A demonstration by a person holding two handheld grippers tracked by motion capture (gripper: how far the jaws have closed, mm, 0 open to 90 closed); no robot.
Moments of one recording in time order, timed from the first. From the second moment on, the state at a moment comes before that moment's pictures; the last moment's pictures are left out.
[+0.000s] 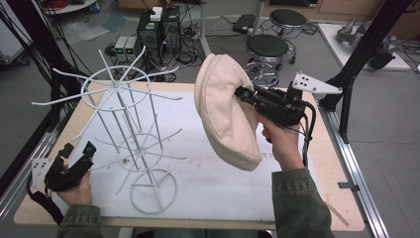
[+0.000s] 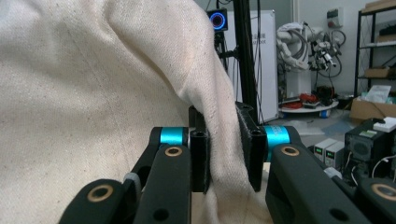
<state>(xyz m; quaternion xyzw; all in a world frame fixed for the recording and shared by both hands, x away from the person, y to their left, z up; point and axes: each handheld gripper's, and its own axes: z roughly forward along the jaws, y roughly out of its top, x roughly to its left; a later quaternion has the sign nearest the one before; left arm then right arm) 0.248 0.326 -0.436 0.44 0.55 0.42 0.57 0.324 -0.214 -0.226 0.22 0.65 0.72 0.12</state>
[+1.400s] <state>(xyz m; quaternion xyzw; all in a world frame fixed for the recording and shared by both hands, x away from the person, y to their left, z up) 0.250 0.325 -0.437 0.45 0.55 0.42 0.57 0.301 -0.125 -0.129 0.12 0.67 0.72 0.10</state>
